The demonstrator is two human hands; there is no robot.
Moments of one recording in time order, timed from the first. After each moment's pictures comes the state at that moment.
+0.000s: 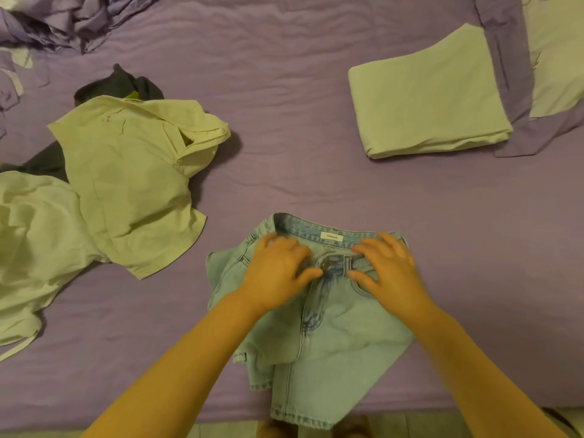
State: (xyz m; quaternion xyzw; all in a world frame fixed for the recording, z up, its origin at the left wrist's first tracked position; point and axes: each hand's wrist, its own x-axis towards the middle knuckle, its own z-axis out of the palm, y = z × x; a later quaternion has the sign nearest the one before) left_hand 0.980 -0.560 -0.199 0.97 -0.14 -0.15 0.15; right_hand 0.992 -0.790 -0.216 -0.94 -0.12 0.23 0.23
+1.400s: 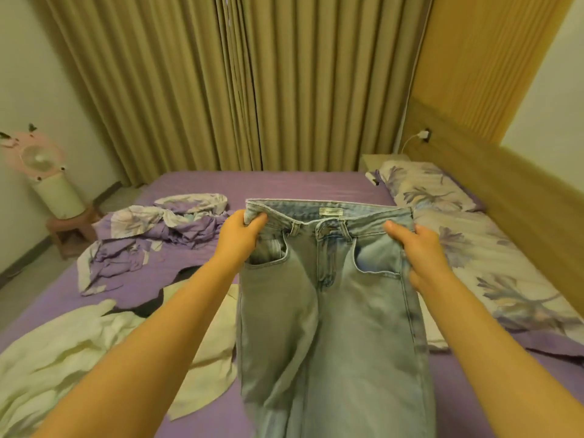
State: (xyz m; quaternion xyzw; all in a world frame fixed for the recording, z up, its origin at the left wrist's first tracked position) left_hand 1.068 -0.480 0.180 0.82 0.14 0.18 0.53; right_hand 1.111 -0.753 0.184 -0.67 0.05 -0.01 0.74
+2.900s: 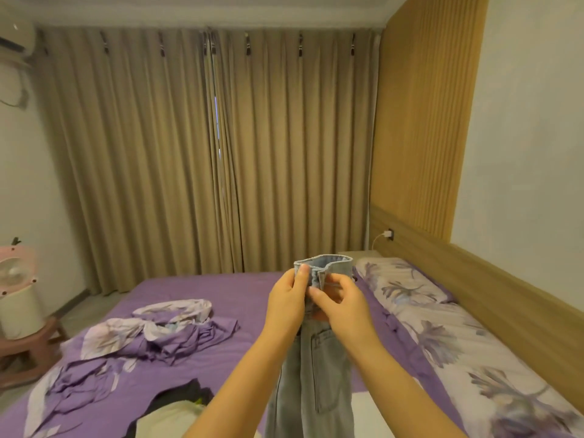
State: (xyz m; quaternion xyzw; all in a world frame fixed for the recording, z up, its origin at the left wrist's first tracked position) left_hand 1.050 -0.549 0.282 0.71 0.00 0.20 0.67; right_hand 1.053 -0.653 0.272 -0.71 -0.12 -0.11 0.69
